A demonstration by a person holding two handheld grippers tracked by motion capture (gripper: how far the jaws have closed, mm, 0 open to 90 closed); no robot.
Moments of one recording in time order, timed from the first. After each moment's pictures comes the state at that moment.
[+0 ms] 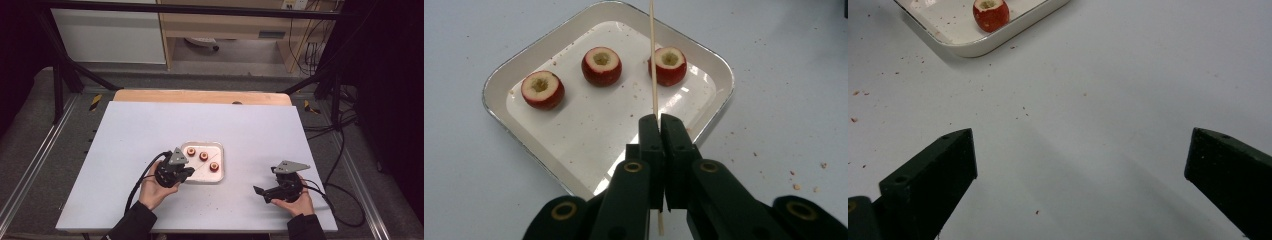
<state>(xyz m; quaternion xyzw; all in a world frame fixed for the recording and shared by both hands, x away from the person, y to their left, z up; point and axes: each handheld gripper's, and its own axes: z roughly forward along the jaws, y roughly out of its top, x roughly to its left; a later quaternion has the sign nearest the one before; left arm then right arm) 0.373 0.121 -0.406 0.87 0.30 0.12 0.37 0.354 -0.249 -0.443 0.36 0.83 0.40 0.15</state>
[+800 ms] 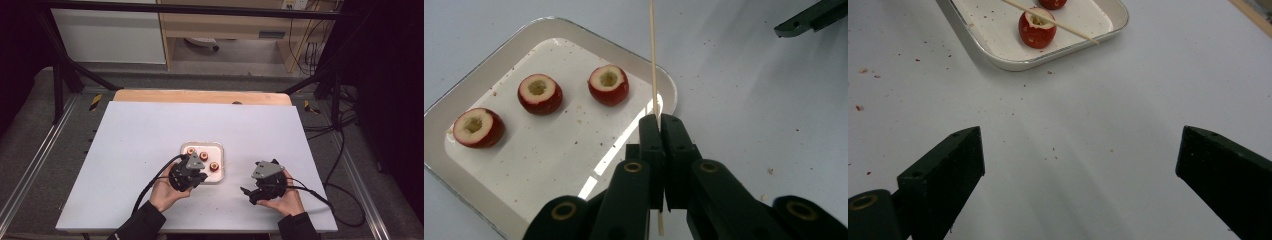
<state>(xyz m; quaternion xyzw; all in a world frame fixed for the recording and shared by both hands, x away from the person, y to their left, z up) 0.364 0.082 -0.397 0.90 0.24 0.10 0.34 0.349 -0.194 -0.418 0.24 0.88 0.33 0.23</state>
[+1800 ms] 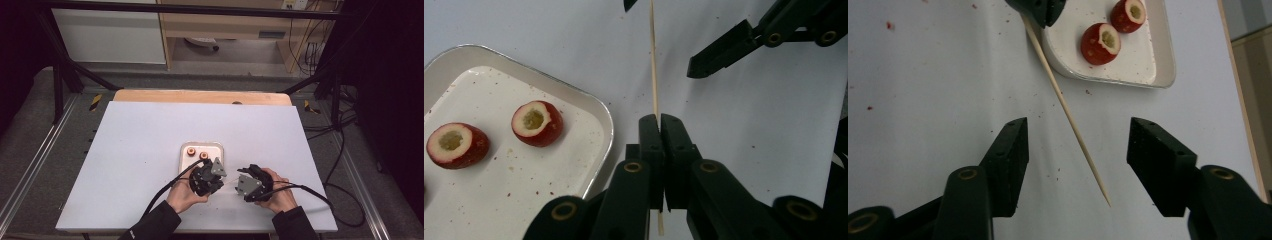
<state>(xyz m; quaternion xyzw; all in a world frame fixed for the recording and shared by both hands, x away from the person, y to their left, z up) 0.357 0.032 -0.397 0.93 0.18 0.08 0.30 0.341 -0.160 -0.416 -0.01 0.93 0.23 0.30</state>
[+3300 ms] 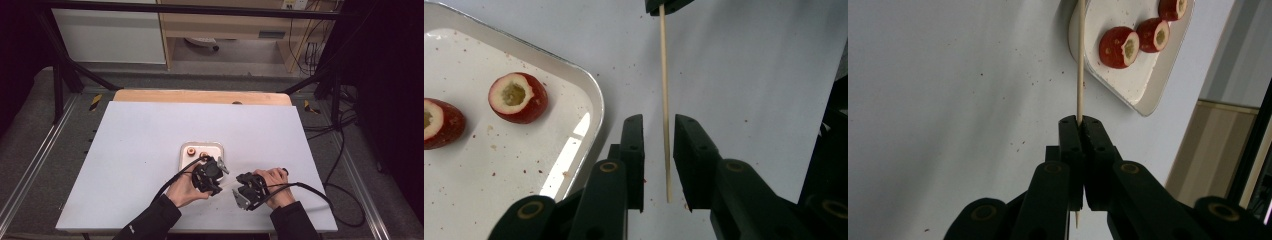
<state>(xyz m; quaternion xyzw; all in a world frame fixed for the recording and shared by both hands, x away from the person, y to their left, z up) 0.368 0.025 -0.393 0.95 0.19 0.02 0.23 0.335 -0.147 -0.414 -0.23 0.90 0.09 0.37</state>
